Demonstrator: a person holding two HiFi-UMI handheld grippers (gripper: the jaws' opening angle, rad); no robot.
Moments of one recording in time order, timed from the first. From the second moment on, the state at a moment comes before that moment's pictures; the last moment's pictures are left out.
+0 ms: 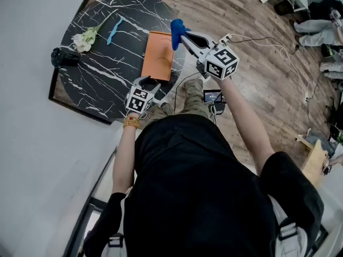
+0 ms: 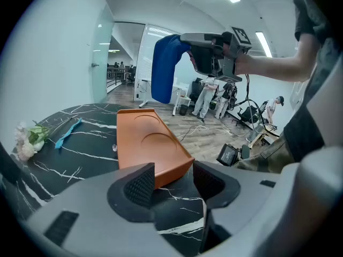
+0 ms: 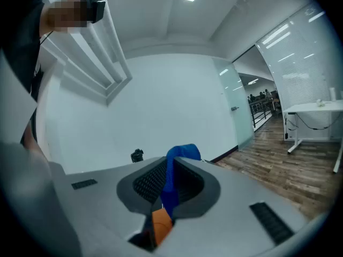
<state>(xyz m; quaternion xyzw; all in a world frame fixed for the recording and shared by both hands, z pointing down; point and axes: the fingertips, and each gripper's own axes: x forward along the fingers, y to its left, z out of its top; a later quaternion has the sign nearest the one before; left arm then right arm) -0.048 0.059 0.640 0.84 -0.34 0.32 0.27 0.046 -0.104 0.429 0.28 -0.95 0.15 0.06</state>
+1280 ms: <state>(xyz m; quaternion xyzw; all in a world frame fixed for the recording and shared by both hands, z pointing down) -0.054 0.045 0.649 0.81 -0.38 0.29 0.33 -0.067 -0.150 0.645 0.10 -0.90 0.03 0.42</state>
